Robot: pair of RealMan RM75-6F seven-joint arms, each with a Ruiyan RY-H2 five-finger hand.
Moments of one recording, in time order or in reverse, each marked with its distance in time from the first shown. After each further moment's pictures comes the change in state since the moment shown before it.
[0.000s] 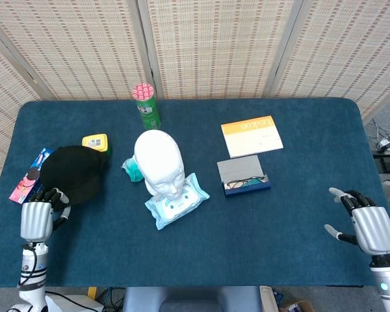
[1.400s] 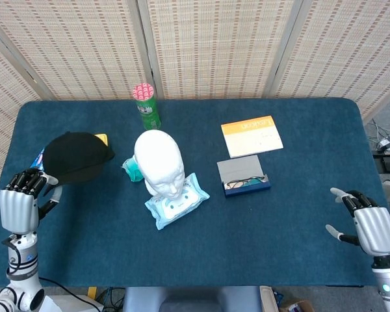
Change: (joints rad) left arm -0.101 0.169 -0.081 -0.245 0.090 0.224 0.104; right arm -0.006 0.007 -0.001 0.000 -0.009 0.013 0.021
